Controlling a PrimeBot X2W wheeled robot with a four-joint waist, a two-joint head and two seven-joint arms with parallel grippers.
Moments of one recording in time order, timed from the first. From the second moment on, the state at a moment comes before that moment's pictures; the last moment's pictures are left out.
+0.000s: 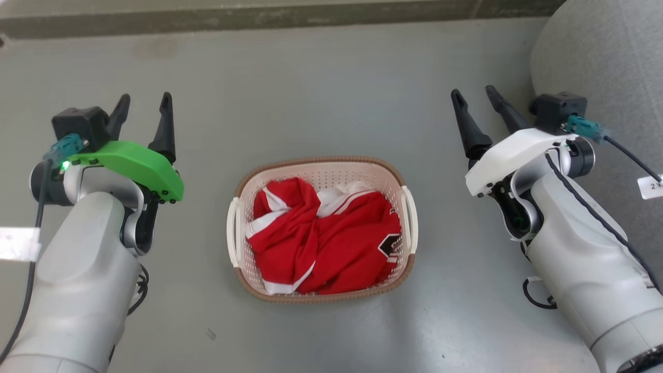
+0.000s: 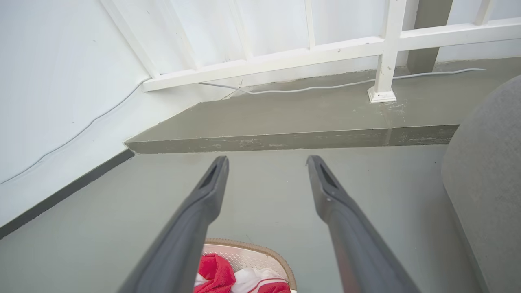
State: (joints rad) left arm -0.75 0.19 -0.48 0.79 -0.65 -0.04 -0.25; right arm -0.67 -0.16 0.51 0.74 0.59 0.06 -0.25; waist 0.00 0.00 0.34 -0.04
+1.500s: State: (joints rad) left arm -0.13 0.22 -0.38 0.22 -0.46 0.11 -0.25; right arm -0.20 -0.20 0.34 0.33 0.43 -0.06 -0.25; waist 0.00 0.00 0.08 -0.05
